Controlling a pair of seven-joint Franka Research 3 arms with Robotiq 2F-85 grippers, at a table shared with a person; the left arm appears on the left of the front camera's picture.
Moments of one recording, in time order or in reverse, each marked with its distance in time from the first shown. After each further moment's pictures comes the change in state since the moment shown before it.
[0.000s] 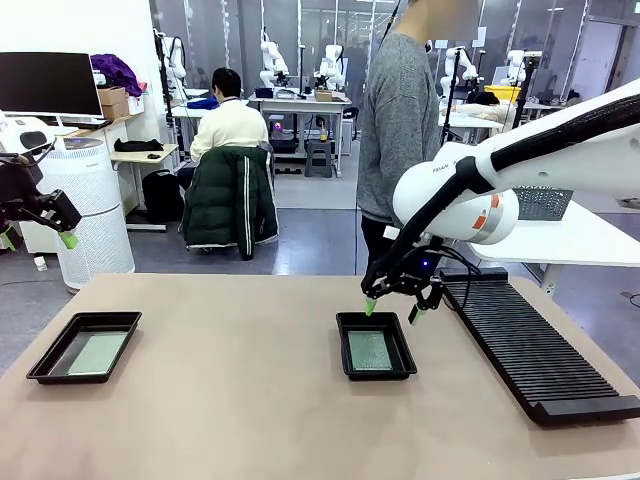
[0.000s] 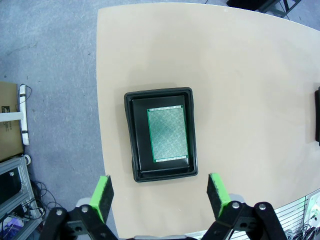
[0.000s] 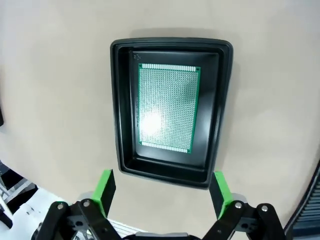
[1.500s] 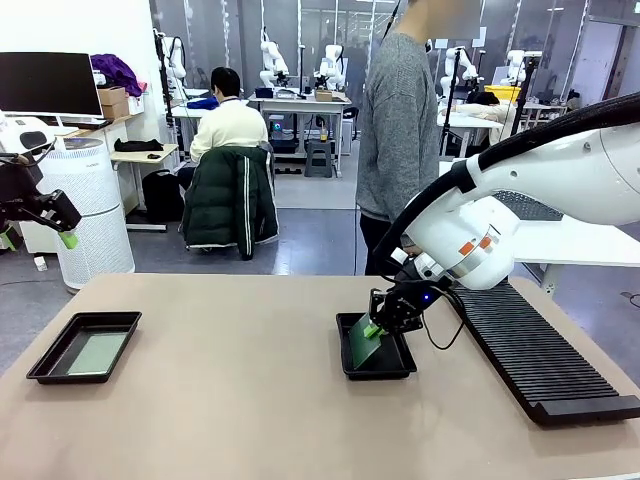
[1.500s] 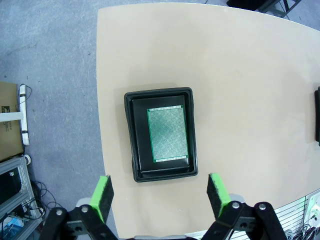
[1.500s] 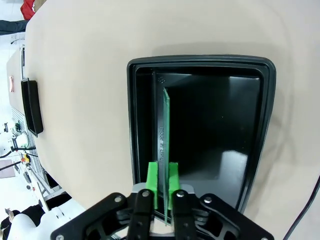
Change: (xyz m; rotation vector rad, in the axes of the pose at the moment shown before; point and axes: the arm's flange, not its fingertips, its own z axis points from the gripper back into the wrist) left arm 0.000 0.000 0.000 0.000 0.000 0.000; right arm 0.005 -0.041 -0.066 0.340 -0.085 -0.033
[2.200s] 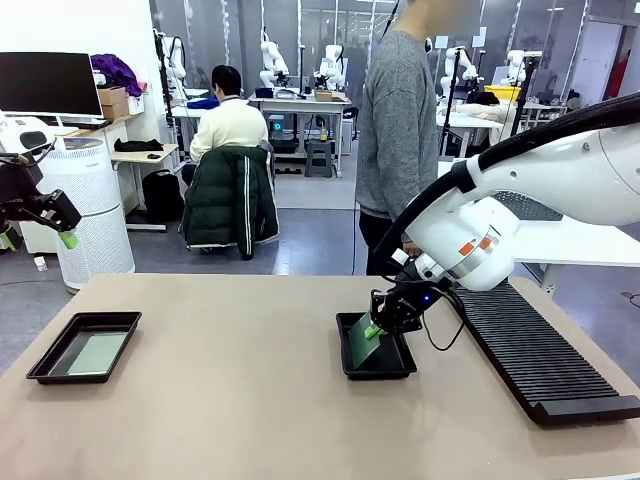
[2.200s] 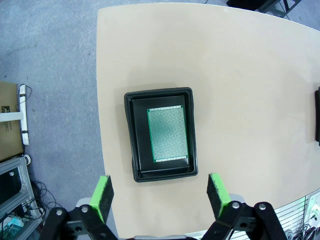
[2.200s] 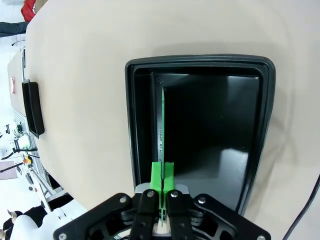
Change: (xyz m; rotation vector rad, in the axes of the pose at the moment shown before) left arm 0.000 0.000 0.000 0.000 0.000 0.000; right arm 0.000 -0.002 -0.001 0.008 -0.002 -0.013
